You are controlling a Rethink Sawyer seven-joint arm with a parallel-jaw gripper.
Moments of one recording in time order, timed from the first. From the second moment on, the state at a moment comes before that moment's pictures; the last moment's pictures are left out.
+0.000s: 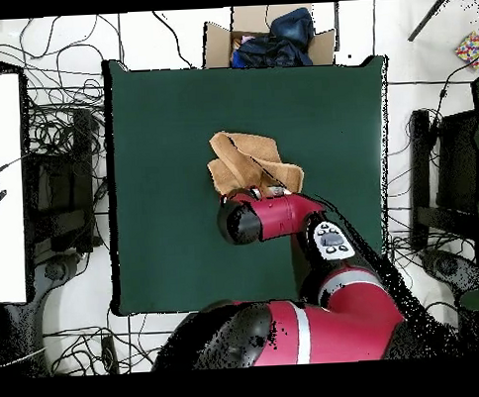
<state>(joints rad) -0.35 -0.45 0.14 1.71 -0.48 0.14 1.57</state>
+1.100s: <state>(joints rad) -0.34 -0.53 0.11 1.77 -0.40 0.14 1.57</state>
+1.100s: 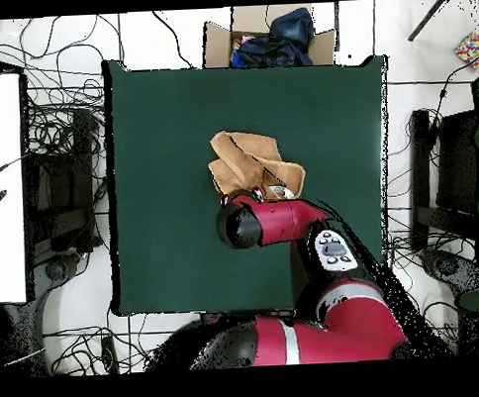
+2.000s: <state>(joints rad) -0.38 -0.91 0.14 1.84 -0.20 0.55 1.57</state>
